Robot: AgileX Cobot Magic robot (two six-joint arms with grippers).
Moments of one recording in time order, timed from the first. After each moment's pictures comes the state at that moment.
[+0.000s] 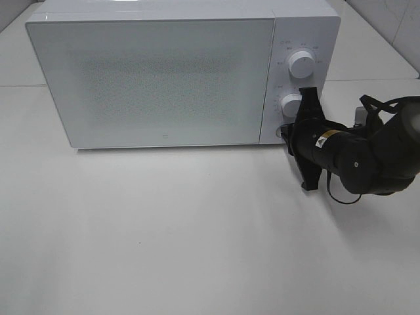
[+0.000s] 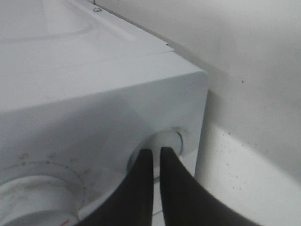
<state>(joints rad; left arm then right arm) 0.02 -0.01 -0.51 -0.11 1.08 0.03 0.35 2.08 -0.75 0.18 -0.83 1.48</state>
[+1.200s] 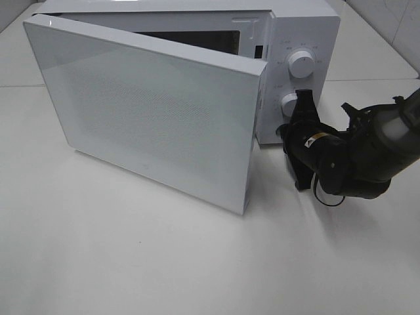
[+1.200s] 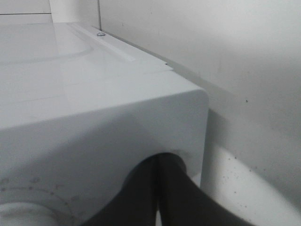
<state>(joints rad) 0.02 -0.01 -0.51 -0.11 1.08 0.03 0.40 2.14 -0.82 0.38 -0.90 1.38</state>
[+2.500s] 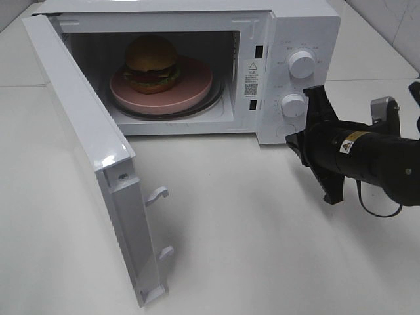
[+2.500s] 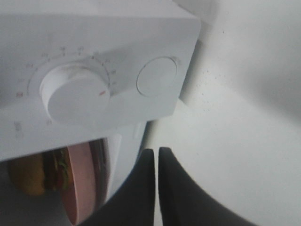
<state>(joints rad) 0.02 -0.01 -0.51 -0.11 1.08 0.03 0.40 1.77 -0.56 0.09 -0.64 1.37</state>
